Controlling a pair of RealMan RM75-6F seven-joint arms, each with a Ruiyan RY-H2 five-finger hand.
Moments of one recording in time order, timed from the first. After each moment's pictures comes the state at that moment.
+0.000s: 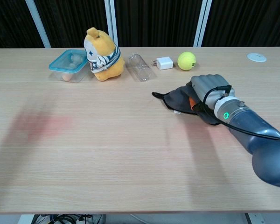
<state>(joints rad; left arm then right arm) -0.13 -1.10 -0.02 -1.70 1.48 1.40 0.04 0.77 -2.05 0.32 -0.84 -0.98 0.97 -0.52</state>
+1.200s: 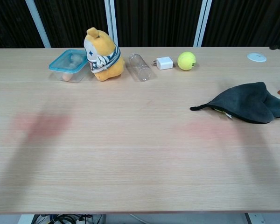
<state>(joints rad) -0.18 -1.16 0.00 -1.73 1.54 1.36 0.17 0.49 -1.42 0.24 -1.55 -0.89 1.18 -0.65</state>
